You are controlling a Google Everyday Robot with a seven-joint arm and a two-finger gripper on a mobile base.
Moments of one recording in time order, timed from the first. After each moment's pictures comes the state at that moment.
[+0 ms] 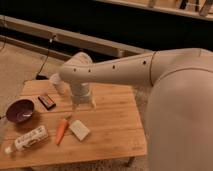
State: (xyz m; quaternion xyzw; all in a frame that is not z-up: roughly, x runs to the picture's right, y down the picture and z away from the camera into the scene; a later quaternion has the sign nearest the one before) arm -0.103 0.104 0.703 -0.26 0.23 0.64 0.68
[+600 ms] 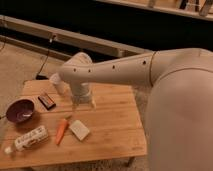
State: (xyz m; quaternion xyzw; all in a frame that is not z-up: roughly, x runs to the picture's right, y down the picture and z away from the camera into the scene) arm -0.105 0.107 0.703 -0.26 0.24 0.64 0.68
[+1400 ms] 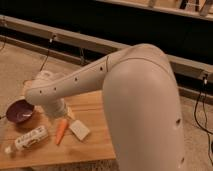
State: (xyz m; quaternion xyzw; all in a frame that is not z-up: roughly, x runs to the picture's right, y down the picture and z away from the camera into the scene) arm -0.217 0.166 0.721 -0.23 0.22 0.62 0.72
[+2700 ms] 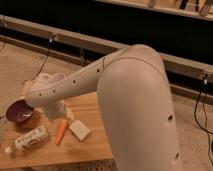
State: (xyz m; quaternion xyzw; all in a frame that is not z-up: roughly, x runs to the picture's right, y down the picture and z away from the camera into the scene) arm -0.218 0.157 0.727 -0.23 0.21 0.65 0.70
